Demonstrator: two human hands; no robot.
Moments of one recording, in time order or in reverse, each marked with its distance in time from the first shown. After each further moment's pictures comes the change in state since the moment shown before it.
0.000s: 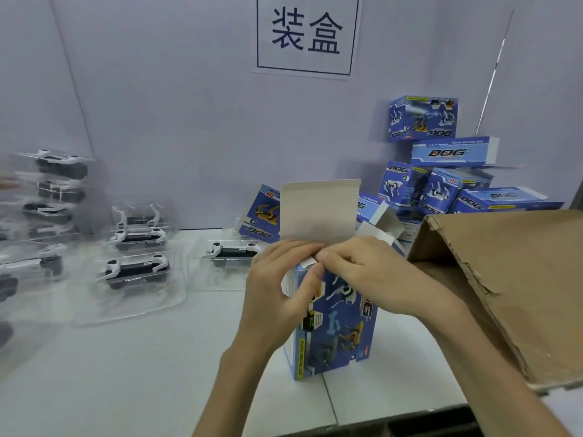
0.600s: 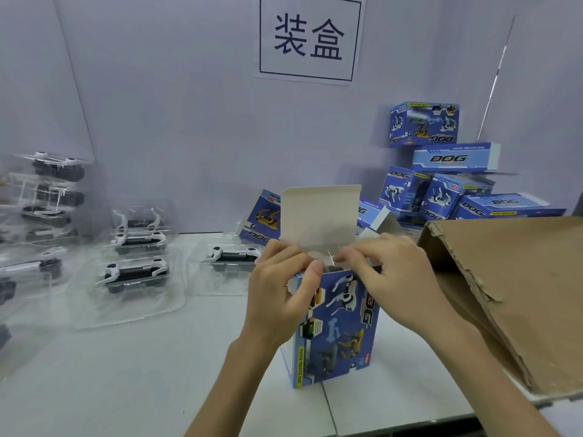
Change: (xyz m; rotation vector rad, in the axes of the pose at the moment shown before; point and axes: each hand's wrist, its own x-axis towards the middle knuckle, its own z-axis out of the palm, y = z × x) left_hand 0.011 -0.012 0.011 0.049 0.073 0.048; right_hand -0.011 0.031 0.013 -0.127 0.484 0.002
